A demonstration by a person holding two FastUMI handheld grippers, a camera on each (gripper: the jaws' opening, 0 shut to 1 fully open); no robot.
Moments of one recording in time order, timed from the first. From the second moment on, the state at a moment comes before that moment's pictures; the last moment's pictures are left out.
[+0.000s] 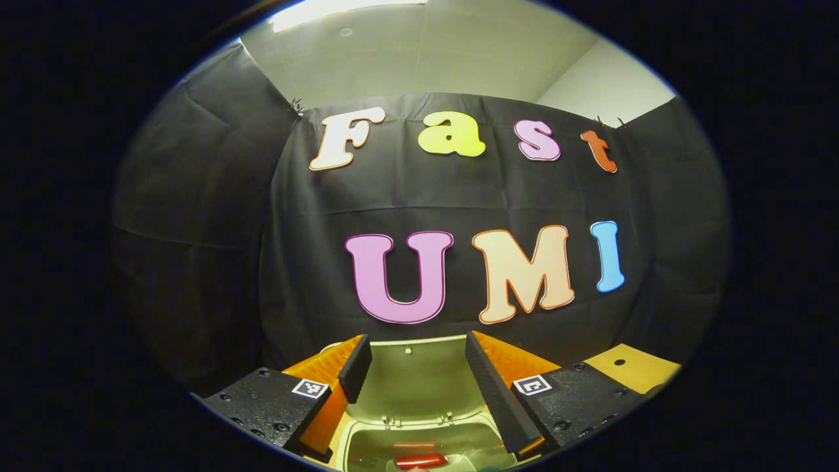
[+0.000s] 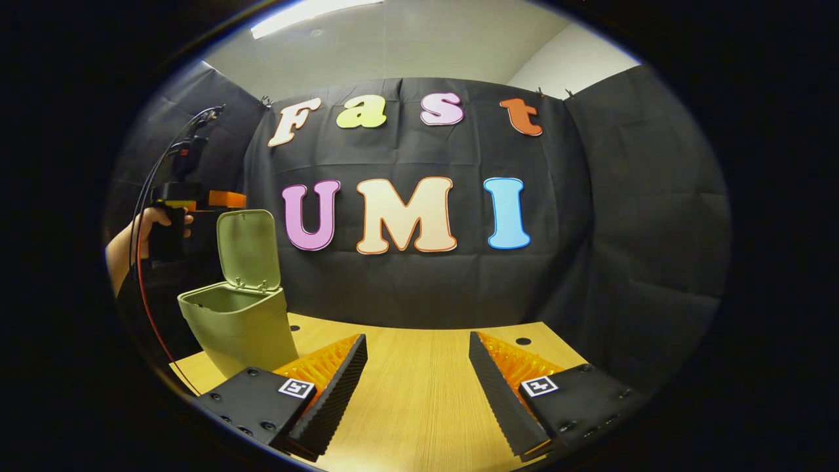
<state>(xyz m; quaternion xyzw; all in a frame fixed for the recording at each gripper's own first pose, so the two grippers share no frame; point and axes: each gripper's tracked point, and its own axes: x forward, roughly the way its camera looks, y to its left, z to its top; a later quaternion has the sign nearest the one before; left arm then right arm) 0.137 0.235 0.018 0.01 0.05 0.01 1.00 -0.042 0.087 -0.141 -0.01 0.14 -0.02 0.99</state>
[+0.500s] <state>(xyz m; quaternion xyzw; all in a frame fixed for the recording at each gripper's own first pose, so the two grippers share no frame) 0.184 0.252 0.004 0.01 0.08 0.02 1.00 -0.037 0.074 -0.150 0.00 0.15 -0.03 0.99</state>
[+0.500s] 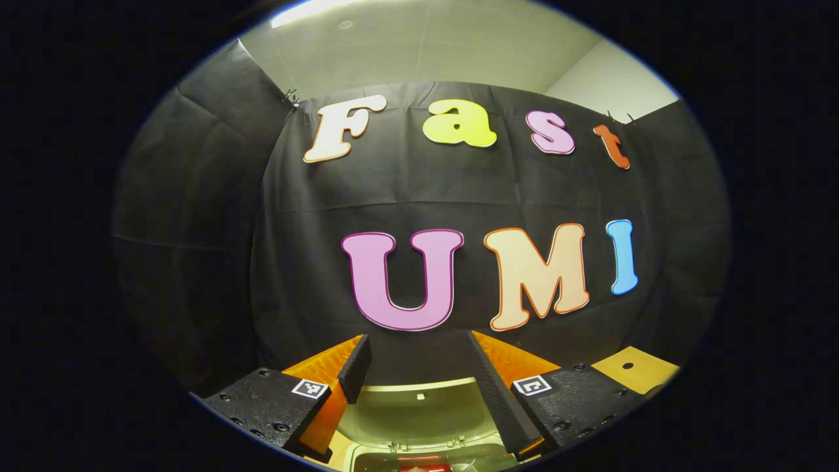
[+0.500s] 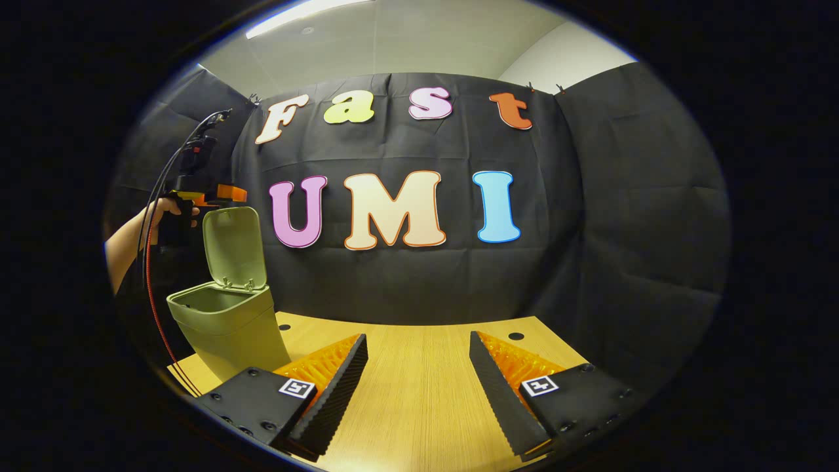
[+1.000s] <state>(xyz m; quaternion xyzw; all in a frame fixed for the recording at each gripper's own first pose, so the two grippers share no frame) 0.135 0.240 -0.006 0.00 0.10 0.02 0.99 -0.032 0.075 -0.147 0.00 0.14 0.00 0.99</state>
